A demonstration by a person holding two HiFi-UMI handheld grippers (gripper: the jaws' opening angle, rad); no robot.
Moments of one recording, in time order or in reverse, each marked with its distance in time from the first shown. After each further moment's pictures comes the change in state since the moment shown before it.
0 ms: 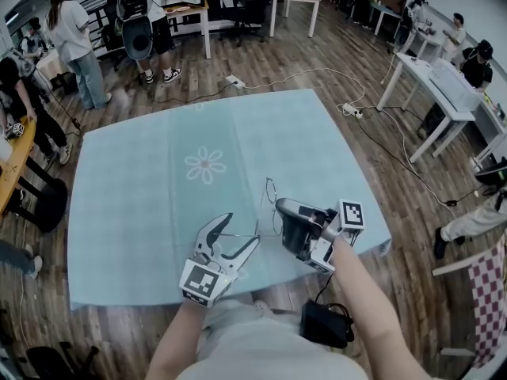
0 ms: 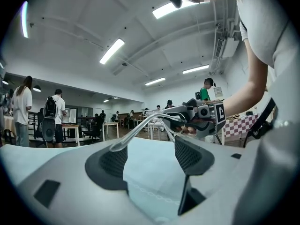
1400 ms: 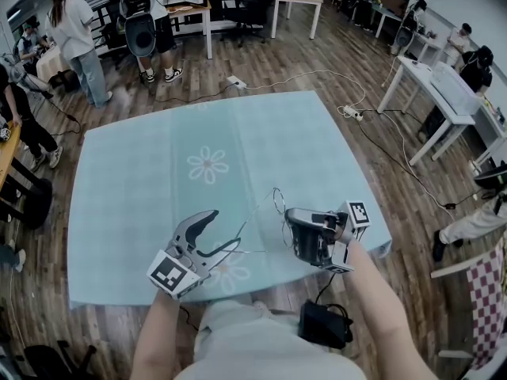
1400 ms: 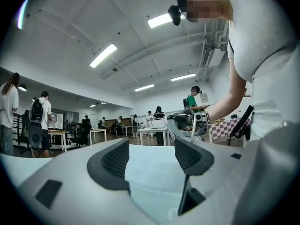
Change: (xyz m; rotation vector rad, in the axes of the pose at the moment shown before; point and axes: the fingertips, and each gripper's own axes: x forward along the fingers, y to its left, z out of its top) left arm -0.039 0.032 0.016 0.033 -0.068 -0.163; right arm -0.006 0.023 -0.025 0.110 0.213 0.142
